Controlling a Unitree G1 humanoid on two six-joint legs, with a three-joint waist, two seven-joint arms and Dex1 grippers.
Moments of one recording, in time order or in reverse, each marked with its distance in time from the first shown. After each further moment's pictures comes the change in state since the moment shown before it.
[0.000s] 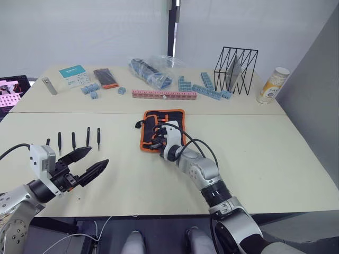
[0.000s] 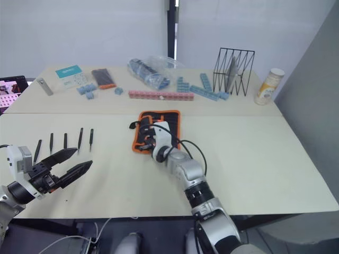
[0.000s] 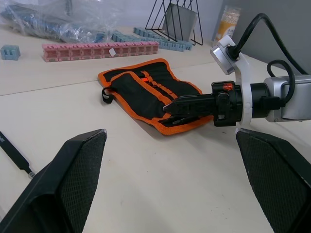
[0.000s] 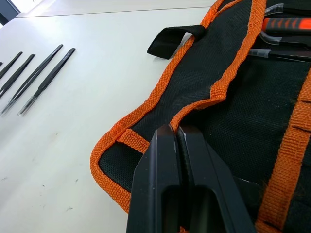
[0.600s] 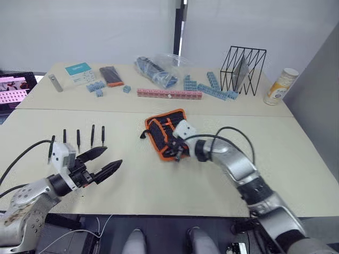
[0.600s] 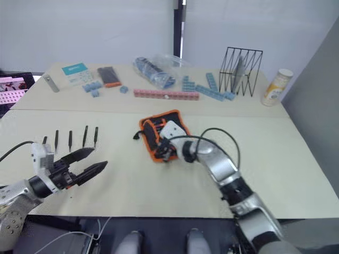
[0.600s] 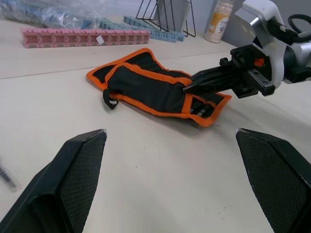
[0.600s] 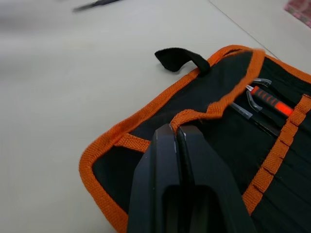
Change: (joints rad) left arm -0.107 -0.010 -0.161 0.066 0.069 -0.028 -0.013; right arm 0.031 -0.493 0.191 -0.325 -0.221 -0.052 0.516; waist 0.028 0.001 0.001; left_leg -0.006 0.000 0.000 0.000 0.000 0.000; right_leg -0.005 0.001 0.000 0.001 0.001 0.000
